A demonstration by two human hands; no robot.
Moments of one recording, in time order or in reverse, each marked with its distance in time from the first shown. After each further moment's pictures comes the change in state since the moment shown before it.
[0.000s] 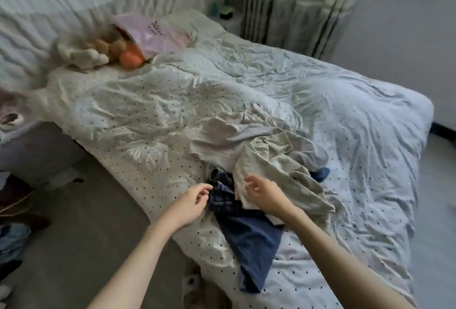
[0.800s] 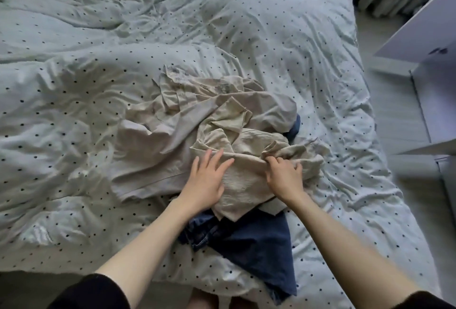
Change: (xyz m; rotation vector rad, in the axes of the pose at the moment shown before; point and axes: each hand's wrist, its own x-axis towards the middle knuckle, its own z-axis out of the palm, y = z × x) left_hand 0.259 0.029 0.079 0.695 -0.449 0.646; right_hand 0.116 0.147 0.022 -0.304 0.231 0.707
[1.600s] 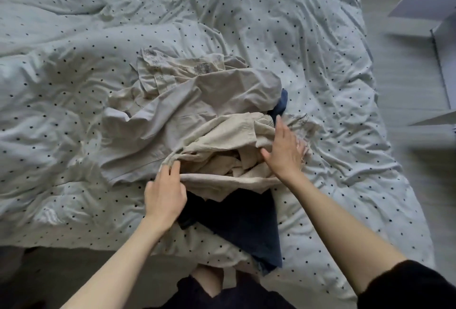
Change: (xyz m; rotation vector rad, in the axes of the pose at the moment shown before) left_hand -0.050 0.022 0.014 0.081 0.078 -0.510; right_hand 0.005 0.048 0.003 0.282 0.084 0.124
